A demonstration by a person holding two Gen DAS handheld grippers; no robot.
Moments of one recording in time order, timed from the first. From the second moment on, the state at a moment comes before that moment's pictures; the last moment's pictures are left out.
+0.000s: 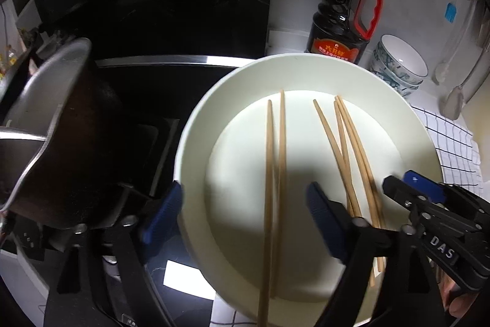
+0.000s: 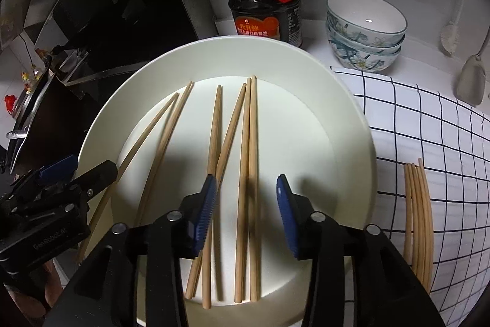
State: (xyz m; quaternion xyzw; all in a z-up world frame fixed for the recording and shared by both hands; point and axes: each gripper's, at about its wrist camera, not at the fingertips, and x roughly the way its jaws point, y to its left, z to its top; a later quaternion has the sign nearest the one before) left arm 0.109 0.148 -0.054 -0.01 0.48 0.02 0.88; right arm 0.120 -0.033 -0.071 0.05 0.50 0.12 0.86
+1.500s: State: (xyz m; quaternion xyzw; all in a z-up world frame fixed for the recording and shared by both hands) left arm 0.037 0.051 -0.036 -0.01 0.48 0.00 0.88; right arm 0.020 -0.135 -0.036 0.06 0.47 0.09 0.88
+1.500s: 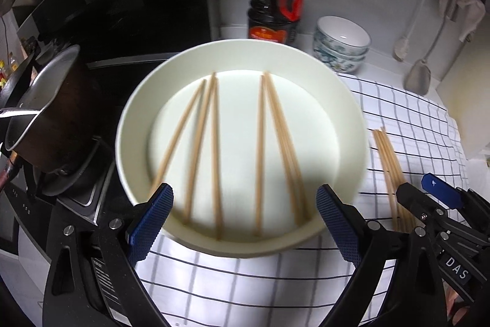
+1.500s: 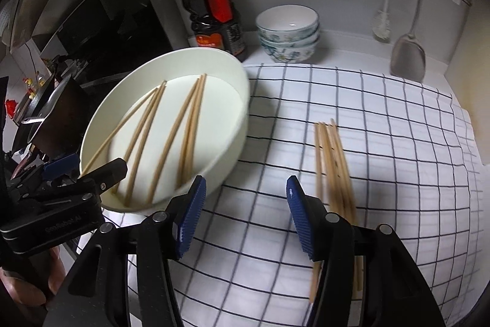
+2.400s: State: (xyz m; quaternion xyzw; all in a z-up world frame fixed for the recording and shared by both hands) left arm 0.014 -0.040 -0.051 -0.01 0.47 -0.02 0.88; right arm -0.014 -0.244 -0.080 0.06 0.48 0.04 0.87
